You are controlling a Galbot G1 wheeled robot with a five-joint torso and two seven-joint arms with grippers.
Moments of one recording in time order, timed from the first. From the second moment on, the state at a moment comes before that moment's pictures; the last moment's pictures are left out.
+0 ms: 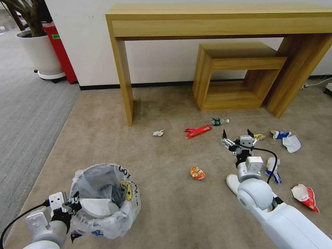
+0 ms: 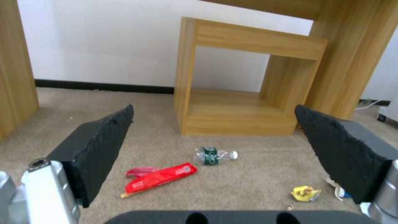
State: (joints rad) left arm 1.78 -1.24 -0.79 -2.23 -0.70 0.47 -0.35; right arm -1.09 0.88 0.14 1.88 0.48 -0.02 0.61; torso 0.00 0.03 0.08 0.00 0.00
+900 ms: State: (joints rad) left arm 1.78 -1.25 -0.78 -2.21 -0.69 0.45 -0.34; right arm -1.08 0.87 0.13 1.87 0.48 0.00 0.61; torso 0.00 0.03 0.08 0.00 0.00
